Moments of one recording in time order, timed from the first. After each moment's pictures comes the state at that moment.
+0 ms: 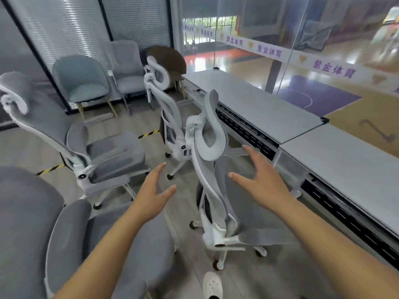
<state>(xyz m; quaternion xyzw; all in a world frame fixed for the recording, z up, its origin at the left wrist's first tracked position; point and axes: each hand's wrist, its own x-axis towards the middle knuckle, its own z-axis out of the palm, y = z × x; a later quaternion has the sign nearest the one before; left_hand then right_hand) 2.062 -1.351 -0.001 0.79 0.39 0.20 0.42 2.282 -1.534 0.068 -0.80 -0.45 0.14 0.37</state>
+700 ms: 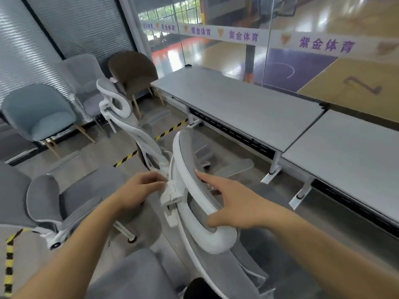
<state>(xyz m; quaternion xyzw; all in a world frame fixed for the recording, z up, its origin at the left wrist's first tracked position) 2.276 -1.125 0.039 0.83 0.29 0.00 0.47 2.427 -1.371 0.070 -0.73 -0.49 0.36 0.32</state>
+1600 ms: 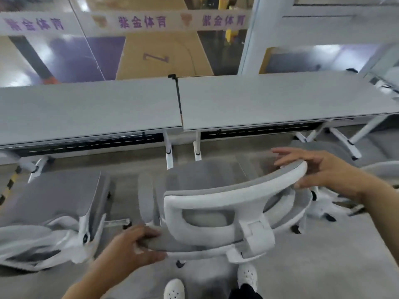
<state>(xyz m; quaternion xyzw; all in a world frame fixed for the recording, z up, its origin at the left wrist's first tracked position) 2.350 -0.993 -0.058 0.89 -0.16 -0.21 0.37 2.332 -1.454 0.069 -0.82 -0.02 0.16 0.55</state>
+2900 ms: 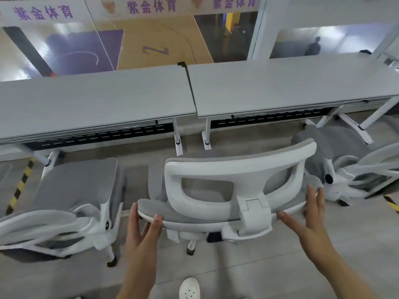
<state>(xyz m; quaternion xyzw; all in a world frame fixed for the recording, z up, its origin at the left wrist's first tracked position) 2.310 -0.978 -0.097 0.59 0.18 -0.04 0.78 2.226 -1.307 -0.076 -0.80 0.30 -0.05 0.51</state>
